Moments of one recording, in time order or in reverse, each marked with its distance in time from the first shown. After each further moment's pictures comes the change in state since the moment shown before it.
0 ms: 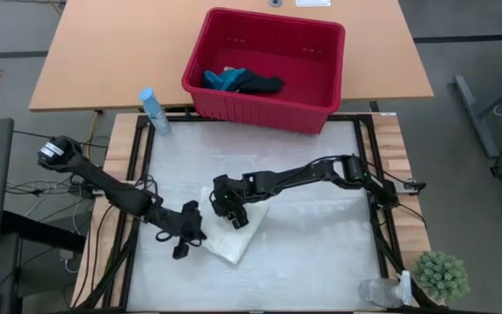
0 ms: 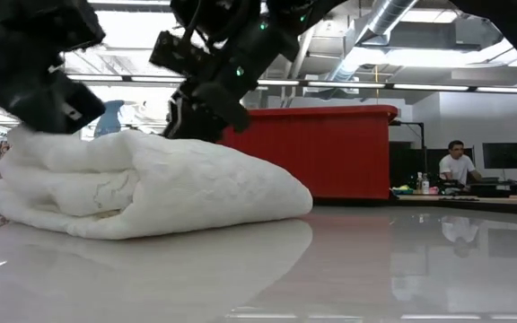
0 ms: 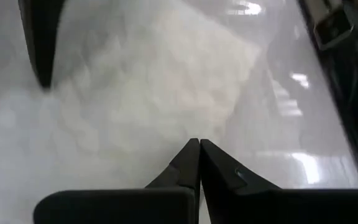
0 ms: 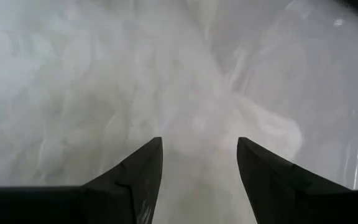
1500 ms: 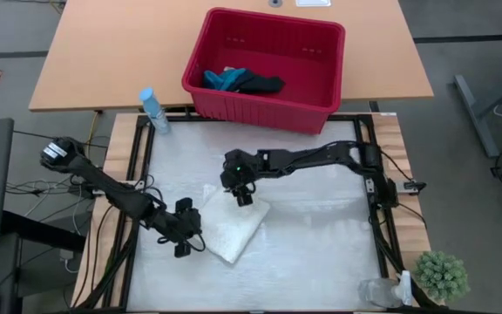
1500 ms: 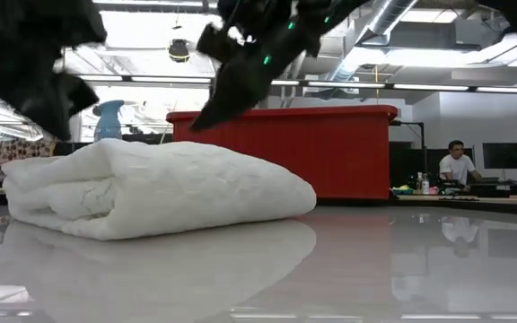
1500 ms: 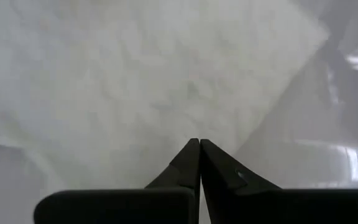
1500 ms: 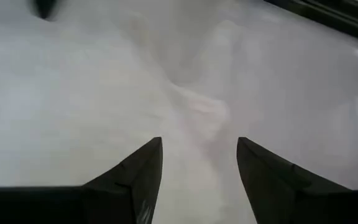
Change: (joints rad) left arm -0.034 0.037 0.104 -0.261 -0.140 -0.096; right arm -0.123 -0.187 -0.181 0.095 -0.064 0.071
